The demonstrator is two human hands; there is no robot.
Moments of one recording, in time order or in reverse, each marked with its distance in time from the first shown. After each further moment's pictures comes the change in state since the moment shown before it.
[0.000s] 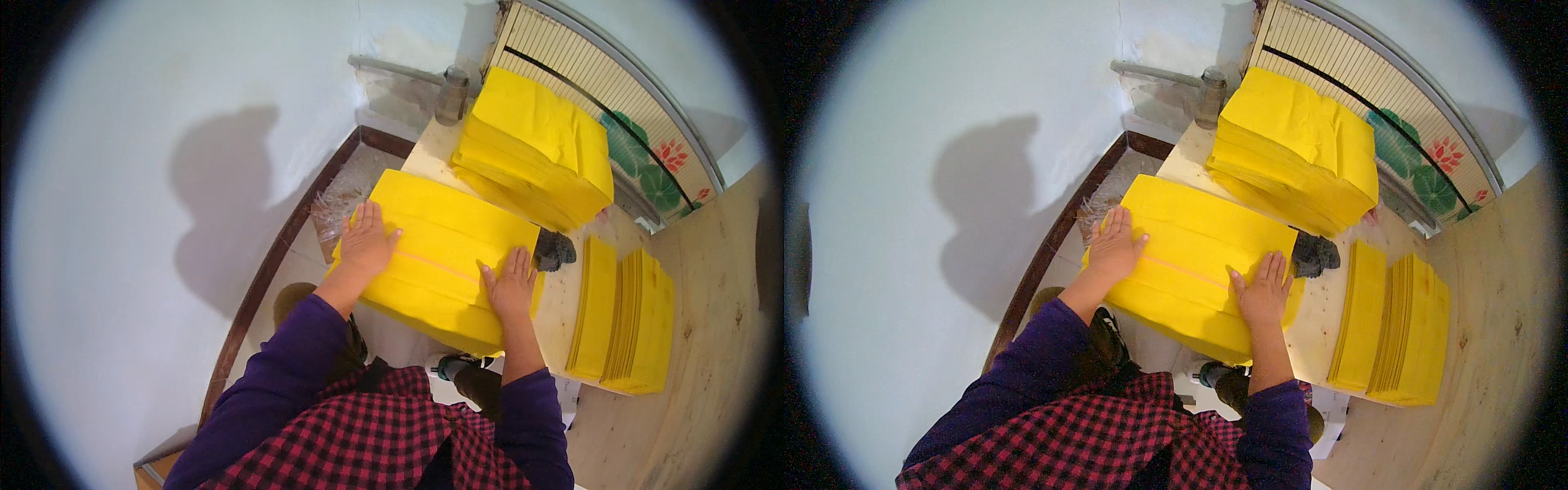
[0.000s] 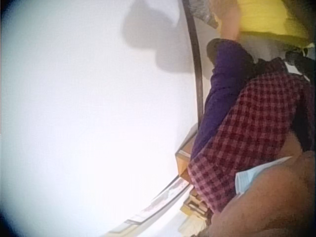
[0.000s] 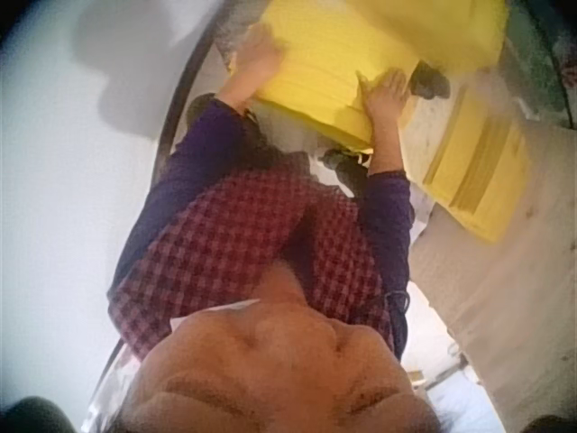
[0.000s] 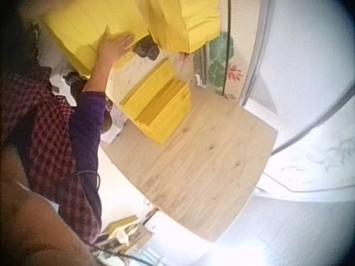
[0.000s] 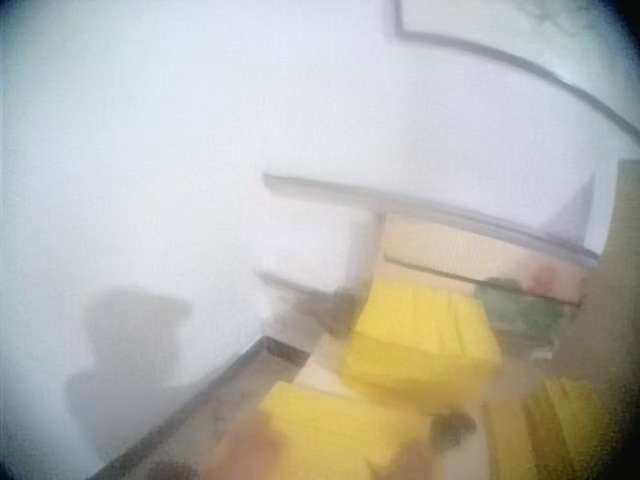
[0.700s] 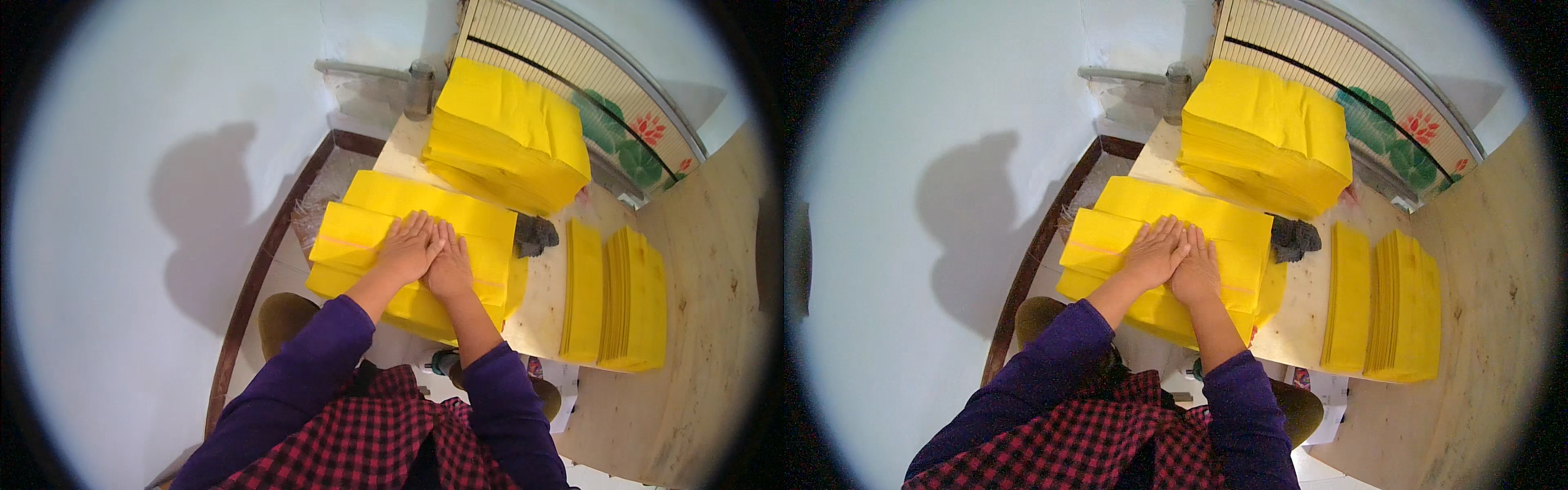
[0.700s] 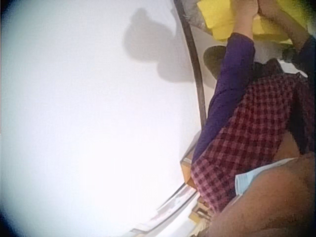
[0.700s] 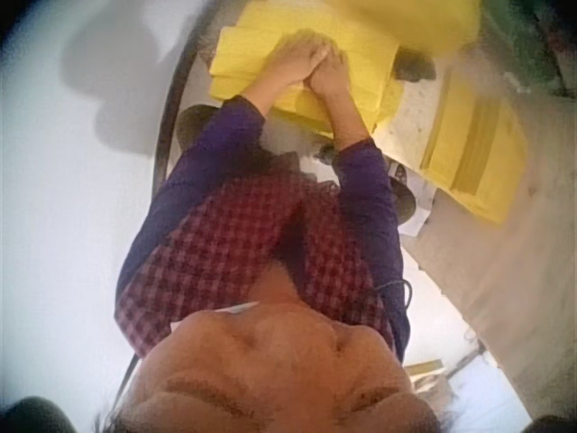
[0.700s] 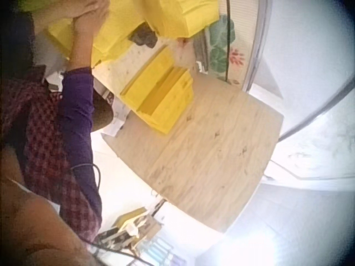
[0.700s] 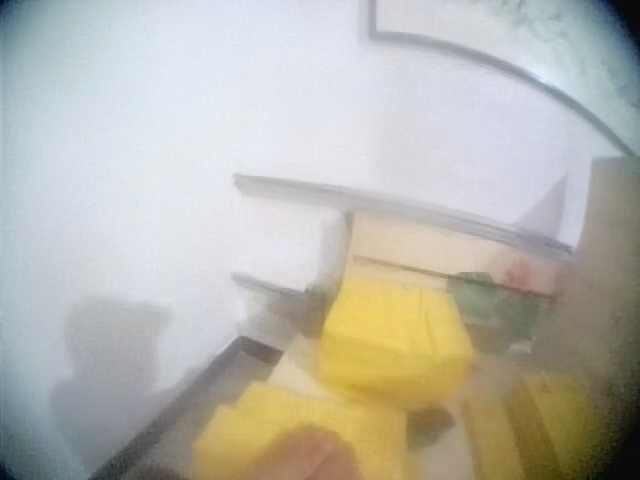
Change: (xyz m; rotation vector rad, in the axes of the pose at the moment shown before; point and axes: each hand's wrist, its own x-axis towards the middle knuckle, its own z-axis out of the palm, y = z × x) left_hand -0.008 0.094 0.005 -0.202 -0.099 0.416; right_hand 0.003 -0.078 0.002 0.052 -0.025 -0.359
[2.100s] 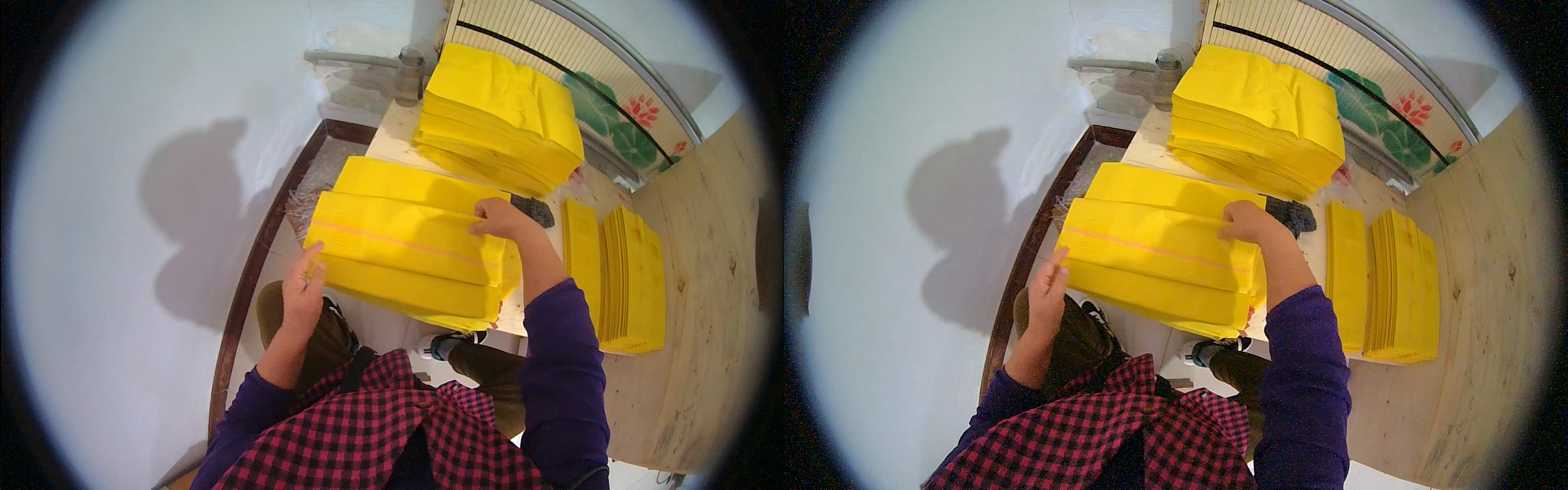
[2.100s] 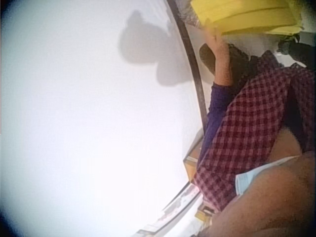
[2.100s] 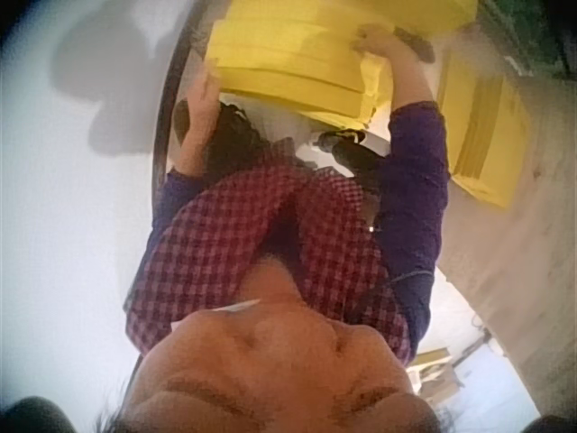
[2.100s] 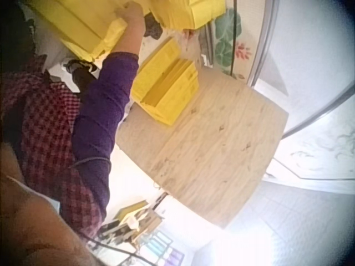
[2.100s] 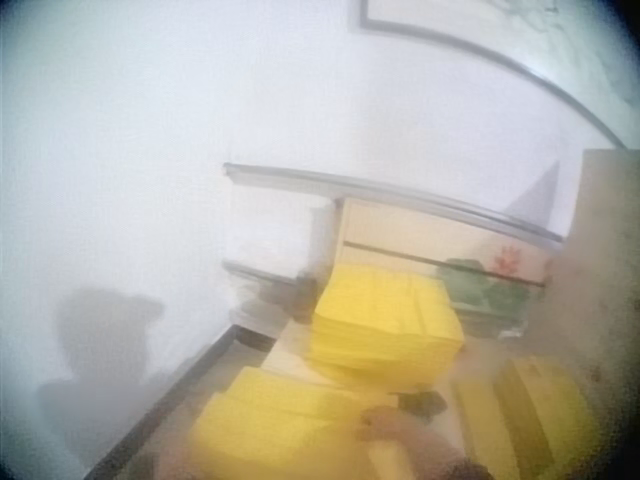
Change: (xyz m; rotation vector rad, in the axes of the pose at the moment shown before) left_hand -0.156 -0.084 -0.024 -0.783 0.597 -0.131; right_hand 0.042 0.116 -0.082 0.197 -0.376 -0.013
